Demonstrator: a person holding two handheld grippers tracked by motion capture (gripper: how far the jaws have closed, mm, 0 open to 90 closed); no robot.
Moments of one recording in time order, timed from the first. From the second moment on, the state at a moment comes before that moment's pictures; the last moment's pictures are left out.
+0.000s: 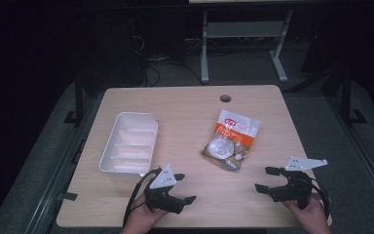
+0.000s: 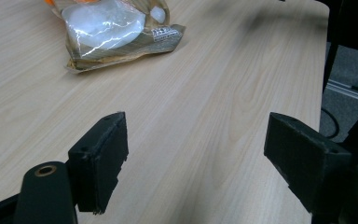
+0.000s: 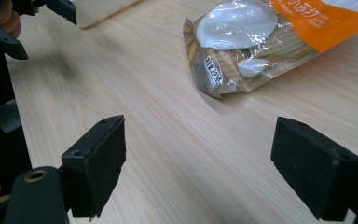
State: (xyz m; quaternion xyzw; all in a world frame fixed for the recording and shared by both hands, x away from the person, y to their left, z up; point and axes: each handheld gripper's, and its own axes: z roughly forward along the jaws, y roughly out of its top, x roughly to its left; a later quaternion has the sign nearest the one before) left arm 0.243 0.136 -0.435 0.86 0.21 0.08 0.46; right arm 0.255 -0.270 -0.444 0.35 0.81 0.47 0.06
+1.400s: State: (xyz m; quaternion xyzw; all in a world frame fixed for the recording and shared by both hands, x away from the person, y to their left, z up) left arm 0.363 0.050 -0.428 0.87 0.26 0.07 0.42; right arm 0.392 -0.272 -0.402 0.47 0.78 0.41 0.09
